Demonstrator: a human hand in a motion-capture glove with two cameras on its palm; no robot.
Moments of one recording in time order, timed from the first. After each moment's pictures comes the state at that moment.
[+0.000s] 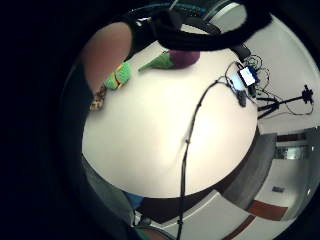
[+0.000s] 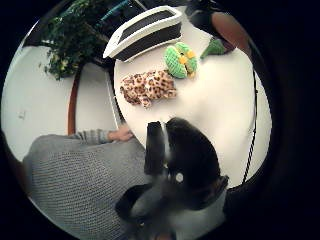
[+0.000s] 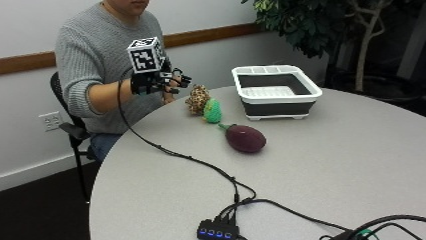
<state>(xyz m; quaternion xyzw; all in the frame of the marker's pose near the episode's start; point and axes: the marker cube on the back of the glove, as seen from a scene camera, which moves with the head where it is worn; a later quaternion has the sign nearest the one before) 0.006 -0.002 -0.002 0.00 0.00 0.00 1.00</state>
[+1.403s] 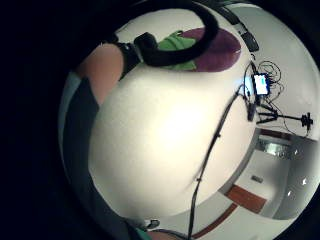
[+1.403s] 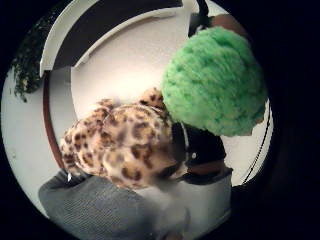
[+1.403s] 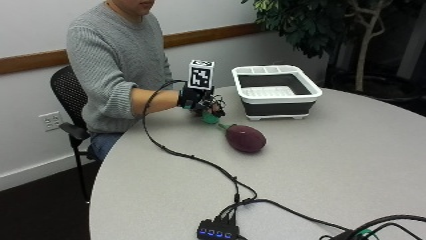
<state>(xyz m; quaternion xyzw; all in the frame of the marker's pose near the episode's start) -0.030 -0.134 0.106 -0.12 0.12 0.00 0.99</state>
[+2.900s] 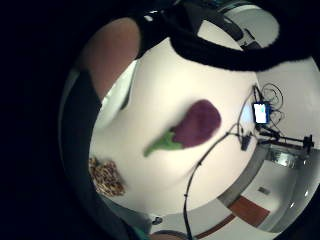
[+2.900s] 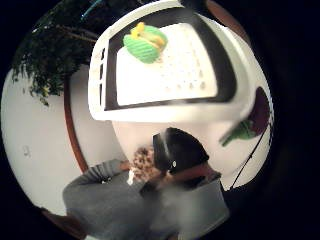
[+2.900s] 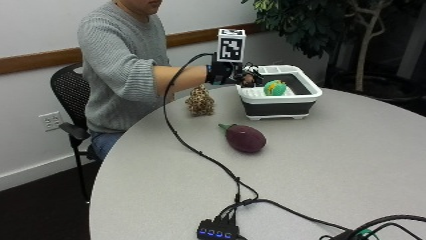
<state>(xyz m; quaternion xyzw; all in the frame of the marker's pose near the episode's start) -0.034 -0.259 0.015 -0.10 0.02 -0.01 0.99</state>
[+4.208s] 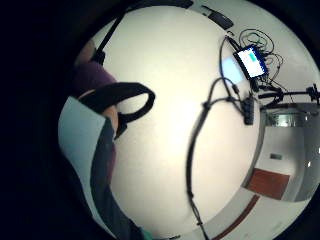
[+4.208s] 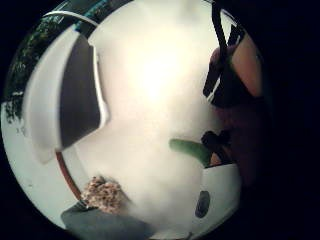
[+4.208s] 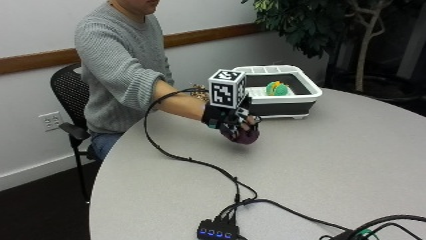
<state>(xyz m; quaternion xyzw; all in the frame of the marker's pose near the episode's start) 0.120 -0.243 0.095 -0.04 0.04 0.18 0.98</state>
